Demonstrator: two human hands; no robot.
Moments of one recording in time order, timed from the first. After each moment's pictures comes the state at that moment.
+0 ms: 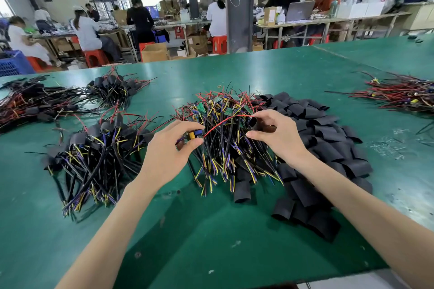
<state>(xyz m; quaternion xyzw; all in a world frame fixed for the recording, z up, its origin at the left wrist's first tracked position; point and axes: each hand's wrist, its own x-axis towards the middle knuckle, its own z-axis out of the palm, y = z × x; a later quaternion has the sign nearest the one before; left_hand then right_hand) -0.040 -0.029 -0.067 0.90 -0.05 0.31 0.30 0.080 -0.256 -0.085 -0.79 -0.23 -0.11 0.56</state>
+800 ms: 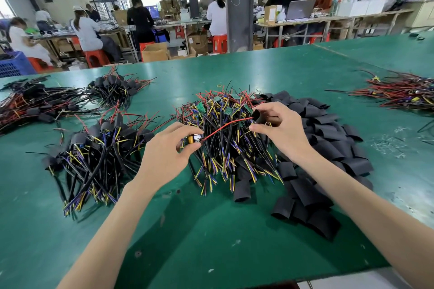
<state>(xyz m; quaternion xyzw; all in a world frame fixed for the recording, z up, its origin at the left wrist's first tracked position) -0.042 -0.026 -0.068 0.92 -0.03 0.31 0.21 0.075 -0.260 -0.073 -0.75 -0.27 -0.14 0.59</state>
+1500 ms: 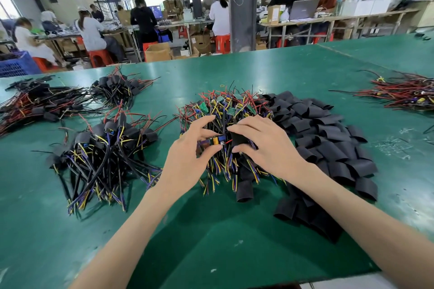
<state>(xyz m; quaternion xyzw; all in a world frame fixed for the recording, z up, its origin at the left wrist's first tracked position) -0.040 -0.058 -0.080 0.87 -0.08 0.32 0.36 0.039 -0.242 -0.070 -0.79 -0.47 -0.33 0.22</state>
